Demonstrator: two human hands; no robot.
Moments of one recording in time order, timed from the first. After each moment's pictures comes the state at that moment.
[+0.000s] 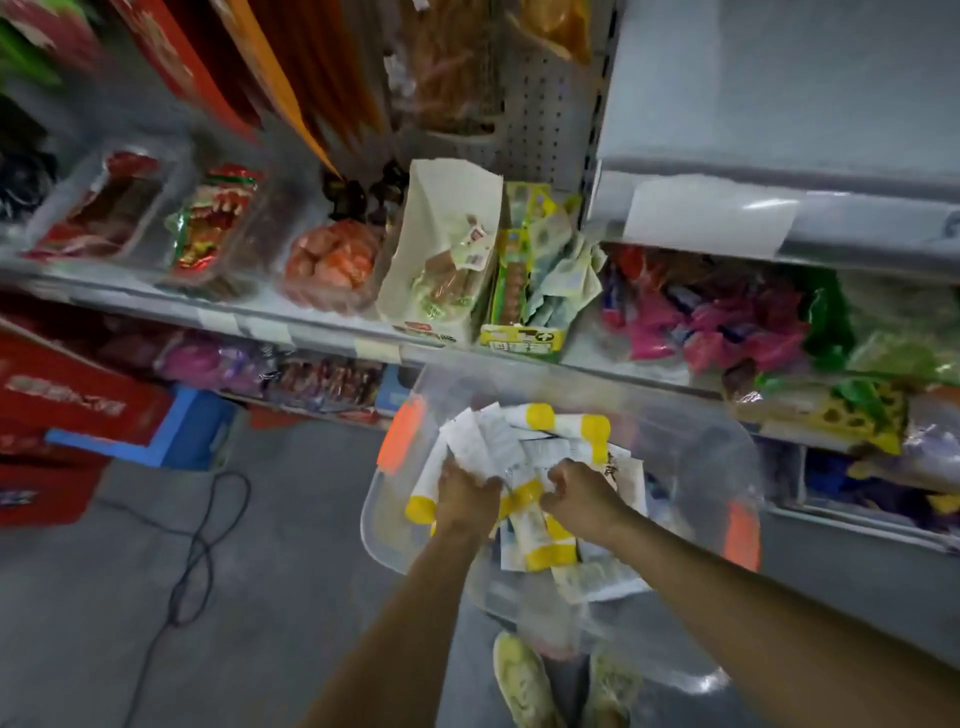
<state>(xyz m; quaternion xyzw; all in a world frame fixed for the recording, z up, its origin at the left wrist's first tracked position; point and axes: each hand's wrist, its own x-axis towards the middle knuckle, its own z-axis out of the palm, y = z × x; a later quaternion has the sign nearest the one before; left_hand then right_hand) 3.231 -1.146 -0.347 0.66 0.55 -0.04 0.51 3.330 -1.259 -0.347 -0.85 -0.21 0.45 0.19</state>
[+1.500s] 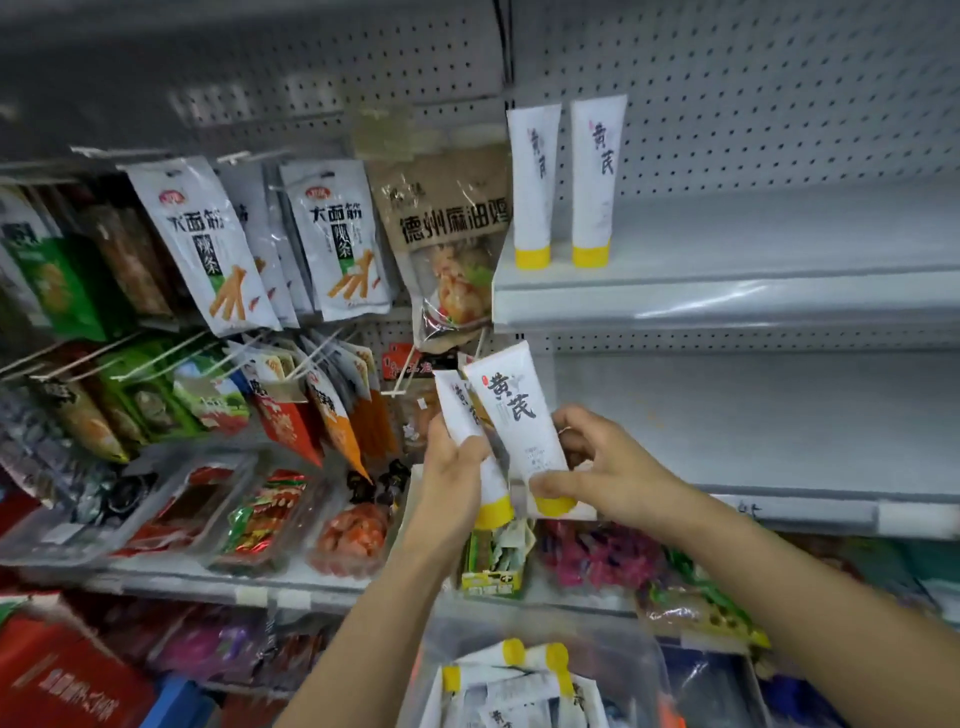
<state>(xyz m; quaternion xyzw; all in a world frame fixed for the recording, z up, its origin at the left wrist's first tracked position) 3.269 -1.168 0.071 0.69 0.21 0.25 0.65 3.358 -1.309 0.090 -0.75 -0.33 0.23 0.52</state>
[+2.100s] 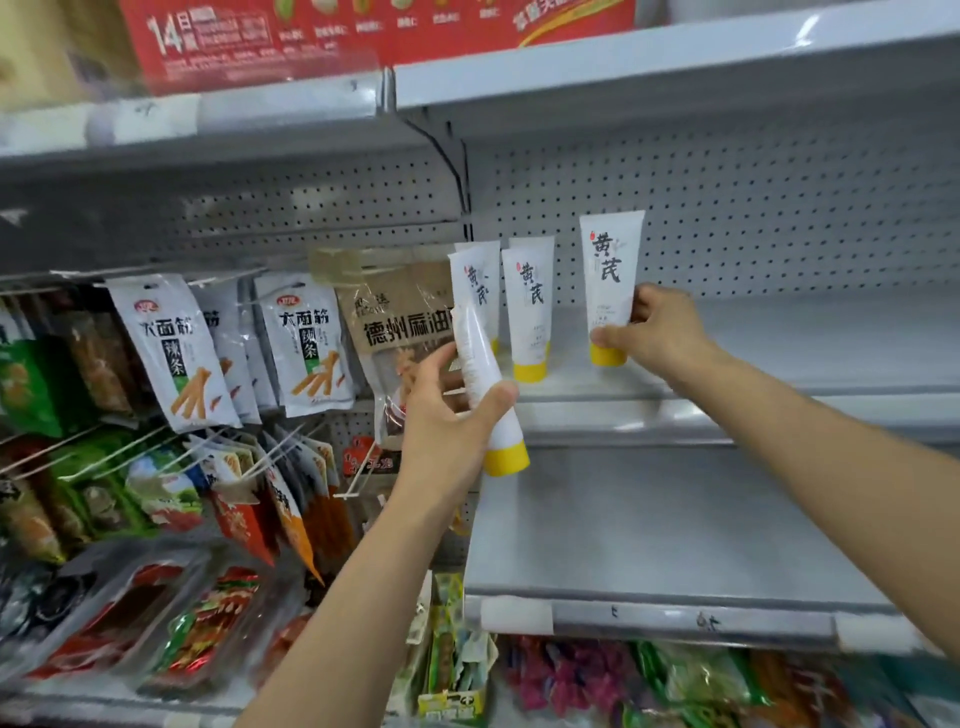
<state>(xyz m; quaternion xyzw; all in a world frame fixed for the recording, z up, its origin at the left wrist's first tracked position) 3.350 -1.196 0.189 0.71 0.09 0.38 0.59 3.518 -1.342 0.238 -0.77 -0.24 -0.06 0.58</state>
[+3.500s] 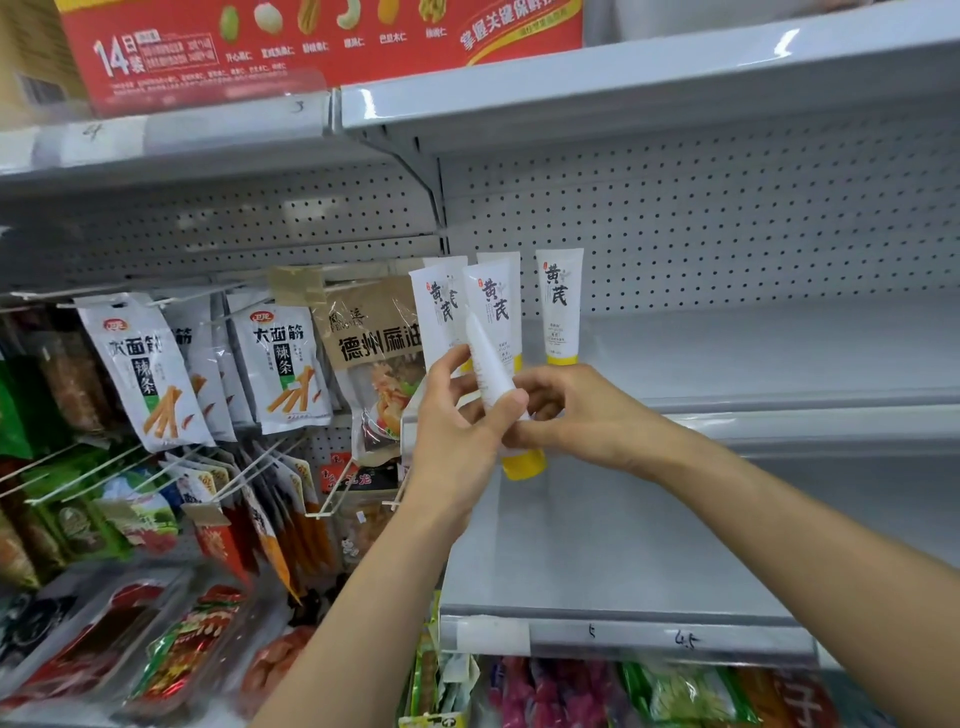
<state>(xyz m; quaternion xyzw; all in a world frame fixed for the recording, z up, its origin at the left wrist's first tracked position) 3.375 -1.235 0.198 0.66 0.06 0.35 0.66 3.460 -1.347 0.221 -0.75 -0.47 0.09 0.47</state>
